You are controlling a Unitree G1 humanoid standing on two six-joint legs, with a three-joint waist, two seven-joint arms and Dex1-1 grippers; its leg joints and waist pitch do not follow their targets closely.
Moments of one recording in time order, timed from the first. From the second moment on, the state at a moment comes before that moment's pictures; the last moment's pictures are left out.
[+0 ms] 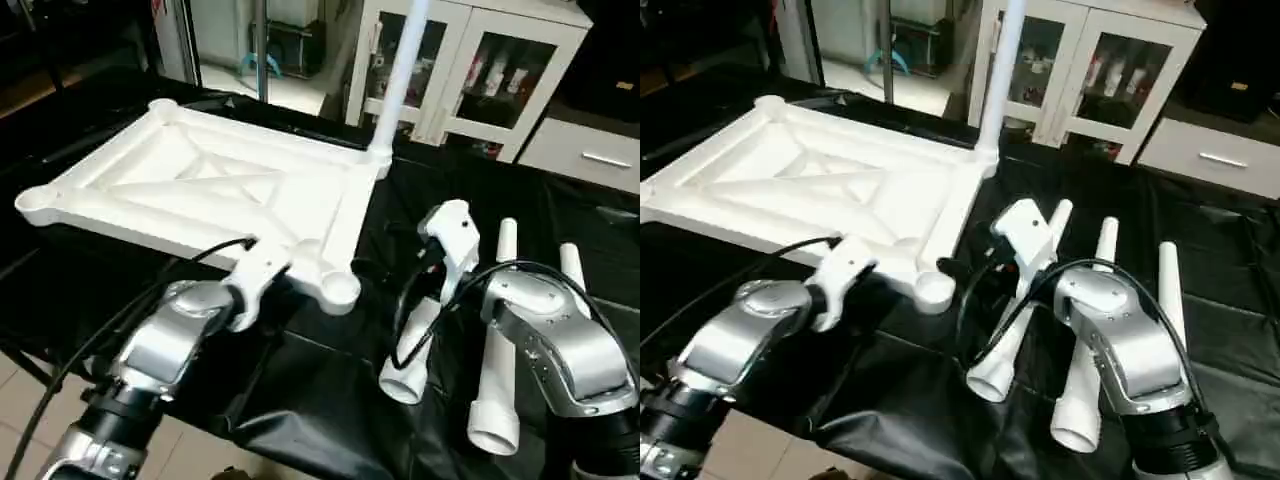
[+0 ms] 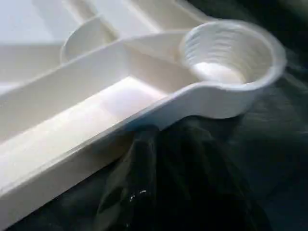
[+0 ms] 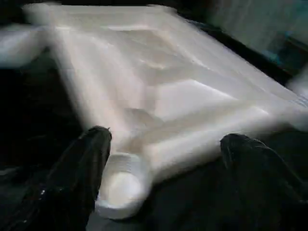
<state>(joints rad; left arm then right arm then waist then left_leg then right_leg) -0.38 0.40 -0.28 0.01 -0.02 0.68 -0.68 -0.32 -0.36 0.09 -0.19 0.26 0.63 0.53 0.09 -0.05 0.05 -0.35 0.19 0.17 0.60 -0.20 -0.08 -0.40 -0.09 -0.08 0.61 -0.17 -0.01</state>
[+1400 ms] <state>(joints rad) -0.15 0.61 -0.21 -0.59 -0.30 0.89 -0.83 -0.46 -0.02 -0.20 -0.13 0.15 1.54 0.05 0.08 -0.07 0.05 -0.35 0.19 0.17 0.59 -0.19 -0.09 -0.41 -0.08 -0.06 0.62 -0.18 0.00</state>
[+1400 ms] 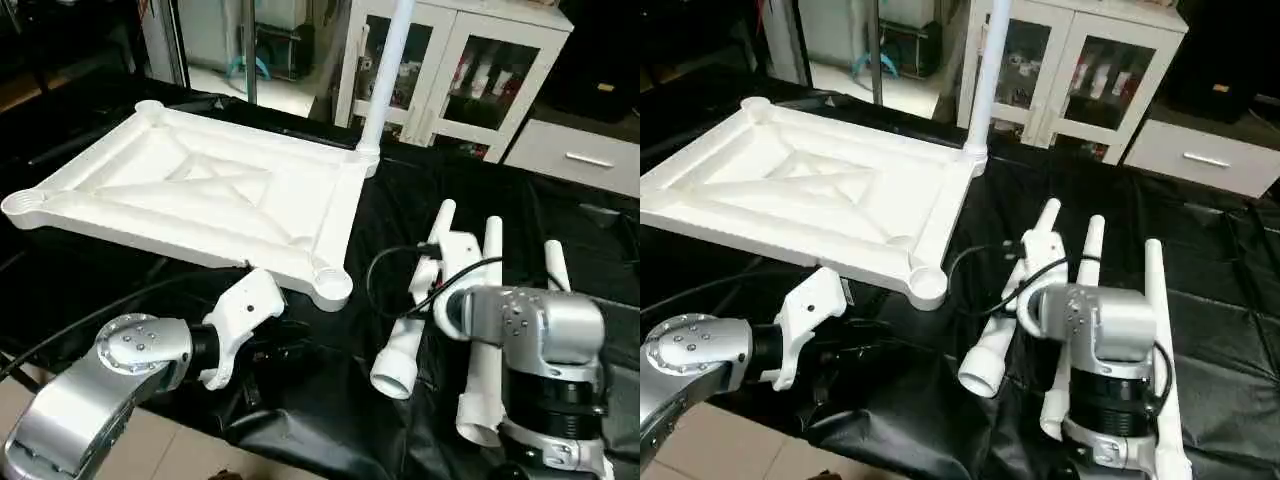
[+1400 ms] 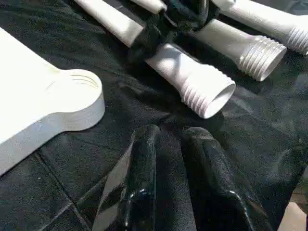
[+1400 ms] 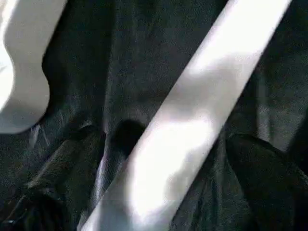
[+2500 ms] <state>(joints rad) -0.19 0.62 -0.24 -0.61 -0.32 0.90 -0.80 -0.43 -0.01 -0.27 -0.05 0.16 1.49 0.07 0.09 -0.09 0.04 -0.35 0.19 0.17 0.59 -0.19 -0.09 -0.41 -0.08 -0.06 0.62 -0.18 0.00</state>
